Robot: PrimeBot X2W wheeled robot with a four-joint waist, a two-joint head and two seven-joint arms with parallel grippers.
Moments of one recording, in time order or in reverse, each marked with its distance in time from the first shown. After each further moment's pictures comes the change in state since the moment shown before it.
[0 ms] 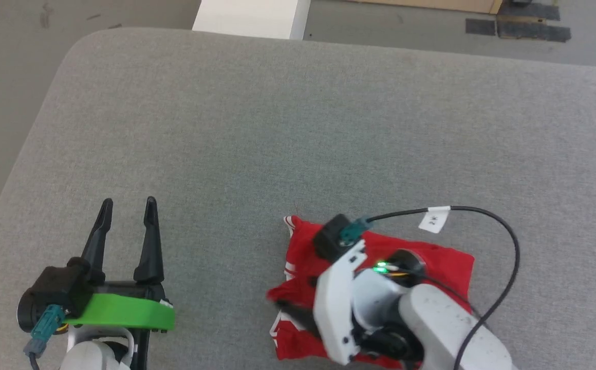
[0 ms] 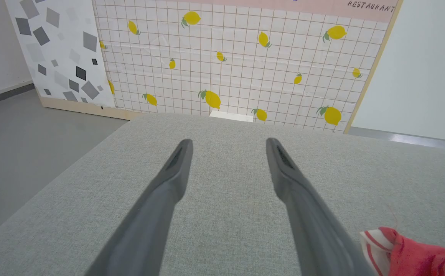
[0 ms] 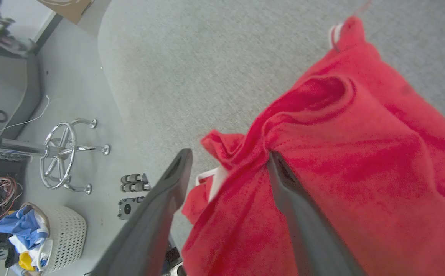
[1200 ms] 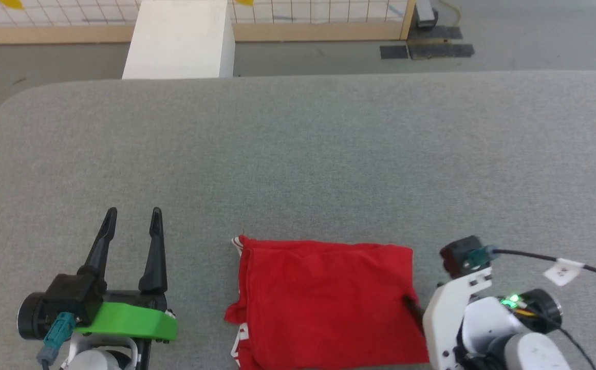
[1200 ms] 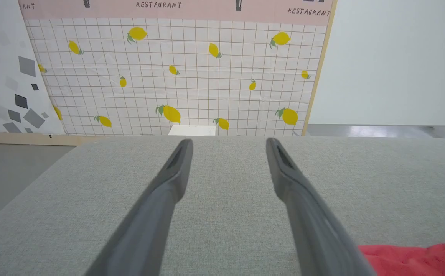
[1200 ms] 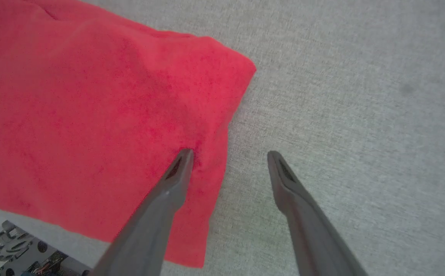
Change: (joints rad) left arm 0.031 0.018 -0.024 -0.009 0.056 0.024 0.000; right arm 0.353 -0.003 -0.480 -0.289 -0.416 0.000 0.077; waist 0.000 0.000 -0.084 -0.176
